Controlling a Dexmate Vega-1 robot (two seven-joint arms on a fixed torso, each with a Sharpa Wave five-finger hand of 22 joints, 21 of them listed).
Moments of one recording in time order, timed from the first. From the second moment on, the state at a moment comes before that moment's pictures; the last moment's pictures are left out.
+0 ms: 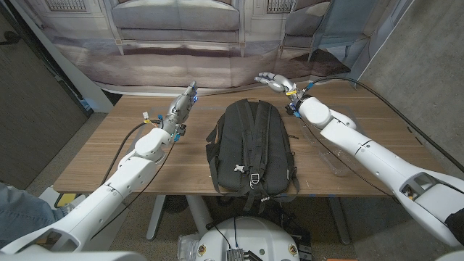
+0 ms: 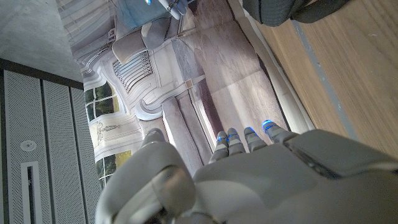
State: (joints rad) left arm 0.93 0.62 0.35 -1.55 -0.59 -0.22 0.05; left_hand 0.41 0.04 0.08 0.07 0.29 -0.03 0.04 0.19 0.18 -0.05 0.00 0.20 0.18 -0.11 0.02 0.19 0.18 -0.12 -0.04 0.21 0.18; right arm -0.55 -0.58 -0.65 -1.45 -0.03 0.08 -0.05; right_hand 0.27 0.03 0.28 -0.12 0.19 0.17 0.03 0.19 0.18 0.14 0.05 0.20 0.18 0.07 0.01 0.19 0.18 0.13 -0.04 0.31 0.18
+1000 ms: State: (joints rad) left arm 0.92 0.61 0.35 -1.52 -0.60 -0.23 0.04; left_hand 0.41 0.04 0.07 0.07 0.29 -0.03 0.04 0.19 0.18 -0.04 0.00 0.20 0.18 -0.11 0.02 0.19 0.18 -0.12 -0.04 0.21 0.18; right arm -0.47 -0.54 -0.72 -1.38 -0.13 0.03 -0.05; right_hand 0.28 0.03 0.28 -0.12 0.19 0.17 0.03 0.19 0.18 0.13 0.05 0.21 0.18 0.07 0.00 0.19 0.18 0.13 -0.04 0.31 0.18
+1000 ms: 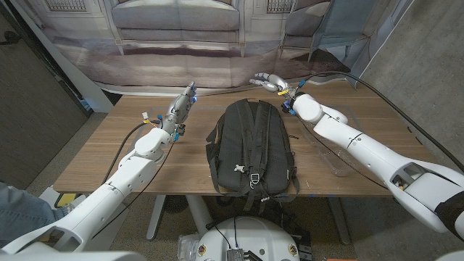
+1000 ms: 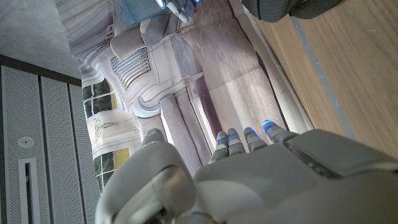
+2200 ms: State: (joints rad) left arm 0.91 0.61 0.35 -1.51 -0.60 -0.23 0.04; left_hand 0.41 0.04 0.06 0.07 0.29 -0.03 0.04 0.19 0.18 -0.04 0.00 0.20 0.18 -0.11 0.02 0.19 0.18 -0.12 -0.04 0.21 0.18; right arm -0.41 -0.55 -0.78 -1.37 -0.21 -0.06 0.05; right_hand 0.32 0.03 0.29 -0.14 0.19 0.10 -0.08 0.18 0.18 0.07 0.05 0.20 0.18 0.05 0.09 0.18 0.18 0.12 0.04 0.26 0.18
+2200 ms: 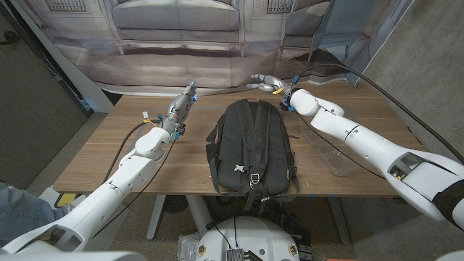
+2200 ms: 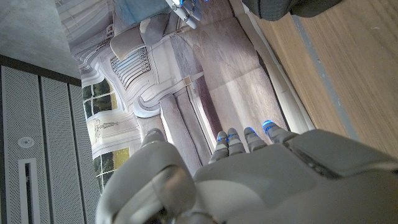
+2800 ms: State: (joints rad) left arm 0.89 0.61 0.36 -1.50 -0.60 -0.22 0.03; left_hand 0.41 0.04 0.06 0.07 0.29 -0.03 0.04 0.19 0.18 -0.04 0.00 0.20 0.18 -0.11 0.02 0.19 0.18 -0.13 -0.03 0.21 0.18; right arm -0.35 -0.55 -0.82 -1.38 -0.25 -0.12 0.11; right_hand 0.35 0.03 0.29 -0.15 0.19 0.06 -0.07 0.18 0.19 0.02 0.05 0.19 0.18 0.04 0.11 0.18 0.18 0.13 0.15 0.24 0.18
